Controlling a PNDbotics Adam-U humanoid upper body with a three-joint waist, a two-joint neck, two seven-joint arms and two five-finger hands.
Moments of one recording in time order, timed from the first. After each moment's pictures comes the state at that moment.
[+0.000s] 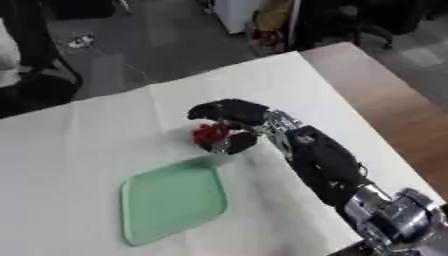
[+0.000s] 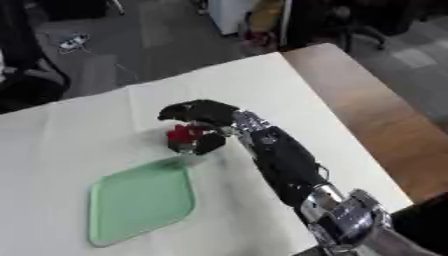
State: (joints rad) left arm -0.36 0.46 -0.07 -1.98 -0.41 0.09 0.46; right arm -0.99 -0.32 0.10 -0.60 1.29 -0.80 -0.16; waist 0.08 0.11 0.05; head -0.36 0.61
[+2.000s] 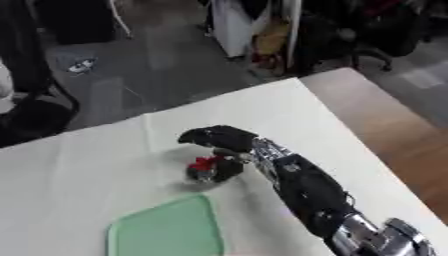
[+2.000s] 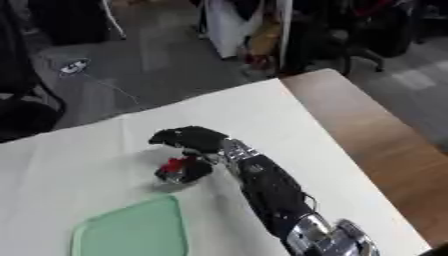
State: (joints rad) left arm -0.43 0.39 -0.09 -1.98 -0.39 0.07 0.45; right arm -1.08 -0.37 0.07 -0.57 1.30 -0.71 -0.15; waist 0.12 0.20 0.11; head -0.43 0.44
